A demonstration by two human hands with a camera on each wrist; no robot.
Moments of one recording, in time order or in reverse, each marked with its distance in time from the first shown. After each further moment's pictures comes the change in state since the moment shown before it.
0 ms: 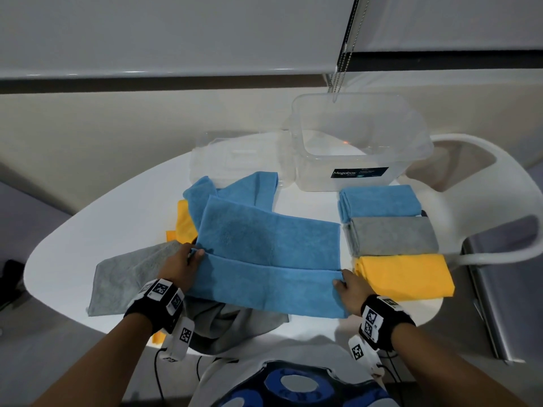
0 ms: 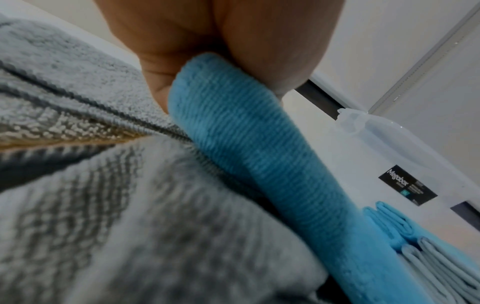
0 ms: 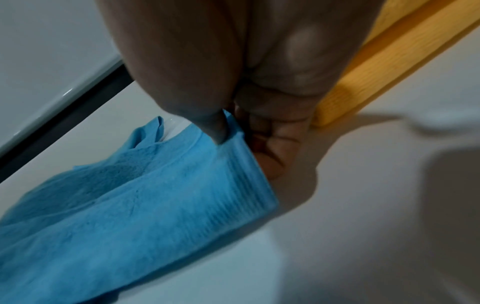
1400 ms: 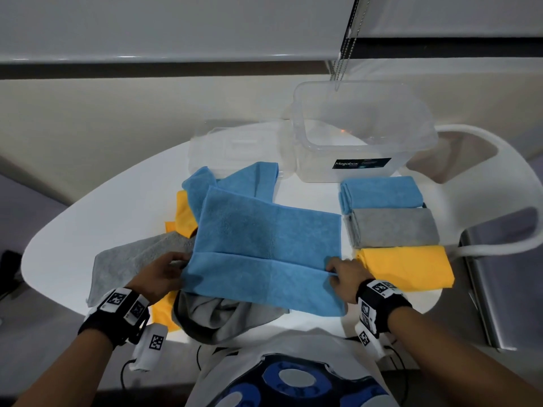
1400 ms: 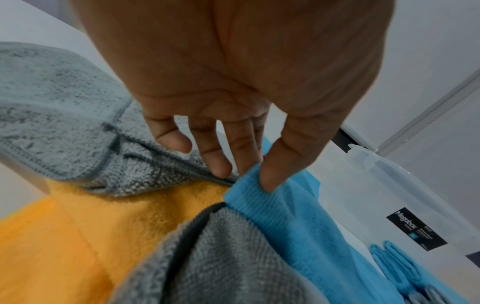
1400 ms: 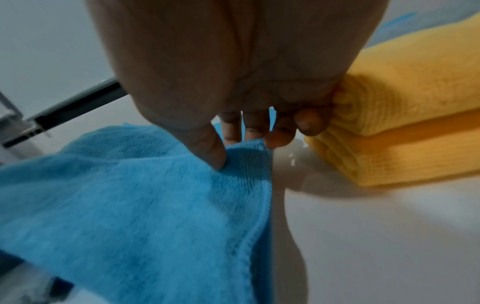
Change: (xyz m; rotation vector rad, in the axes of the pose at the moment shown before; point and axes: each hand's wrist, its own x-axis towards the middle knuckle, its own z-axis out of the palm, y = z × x) left_hand -0.021 -0.043 -0.035 -0.390 -0.394 -0.078; right_hand -0.006 -0.022 -0.016 -0.421 -0.025 -0.208
